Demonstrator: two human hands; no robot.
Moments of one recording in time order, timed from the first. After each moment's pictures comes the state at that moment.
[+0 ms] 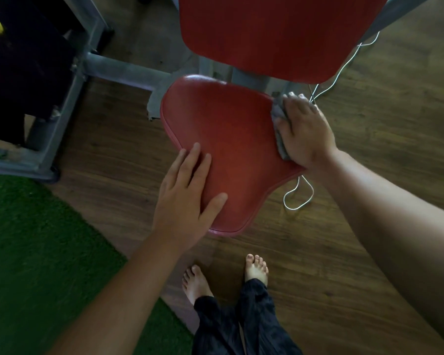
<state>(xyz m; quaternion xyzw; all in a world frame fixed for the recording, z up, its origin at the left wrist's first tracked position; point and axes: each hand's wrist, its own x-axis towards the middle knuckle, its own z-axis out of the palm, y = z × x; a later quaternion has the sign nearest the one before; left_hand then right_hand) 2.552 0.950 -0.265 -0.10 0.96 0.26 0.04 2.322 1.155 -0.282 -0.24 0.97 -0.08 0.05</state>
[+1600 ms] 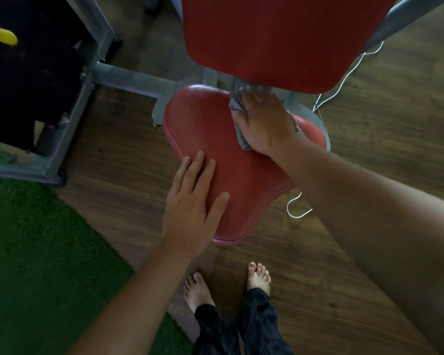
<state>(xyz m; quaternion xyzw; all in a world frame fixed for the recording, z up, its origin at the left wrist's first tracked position) 2.545 0.963 -0.267 -0.15 0.94 0.30 -0.01 2.312 1.065 -0.264 -0.29 0.95 -0.04 0.12</state>
